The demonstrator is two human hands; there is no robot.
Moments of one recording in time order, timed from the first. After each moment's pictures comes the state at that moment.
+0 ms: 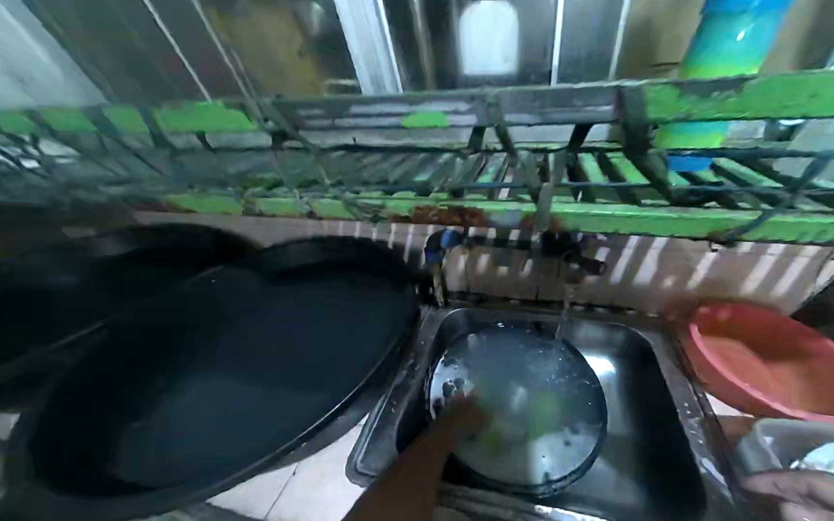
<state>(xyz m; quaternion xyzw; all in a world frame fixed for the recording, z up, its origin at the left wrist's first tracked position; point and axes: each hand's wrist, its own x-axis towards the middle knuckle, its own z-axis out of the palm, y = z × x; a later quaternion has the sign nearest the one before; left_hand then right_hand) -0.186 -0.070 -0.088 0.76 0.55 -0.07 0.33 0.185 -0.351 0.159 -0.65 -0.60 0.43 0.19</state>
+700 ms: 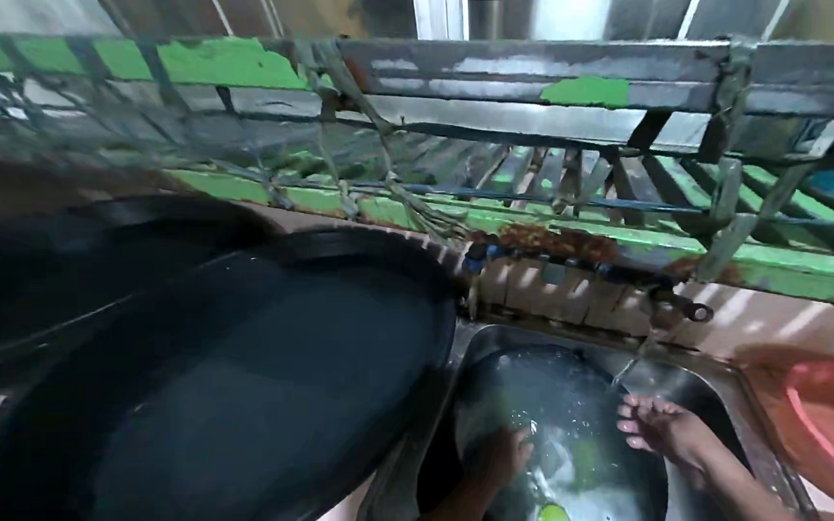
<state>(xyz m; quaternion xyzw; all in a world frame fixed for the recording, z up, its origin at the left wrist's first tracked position) -0.170 -0.049 -0.115 0.75 0.51 -0.01 0.42 0.095 -0.104 0.027 -0.69 -0.29 0.54 0.38</state>
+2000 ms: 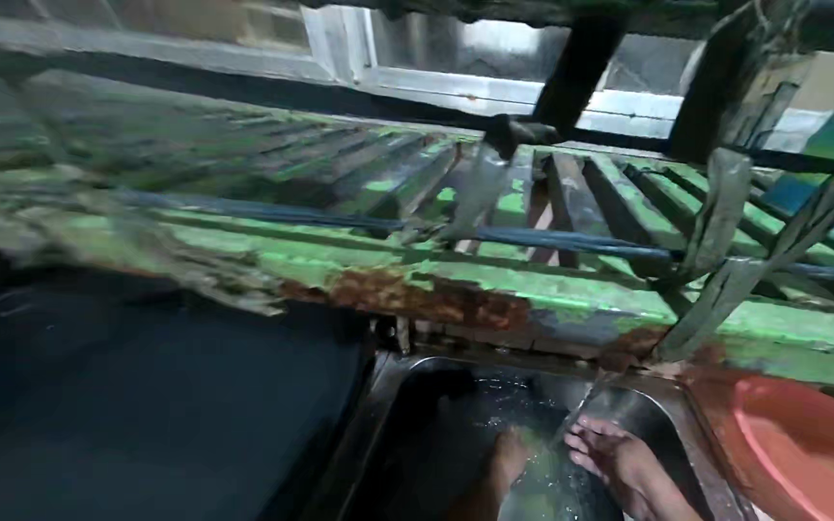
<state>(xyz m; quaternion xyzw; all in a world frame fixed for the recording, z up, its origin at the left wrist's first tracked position) -0.033 0.025 -0.122 0.70 0.54 -0.05 0.47 0.110 -0.067 0.003 -0.66 -0.16 0.55 0.49</state>
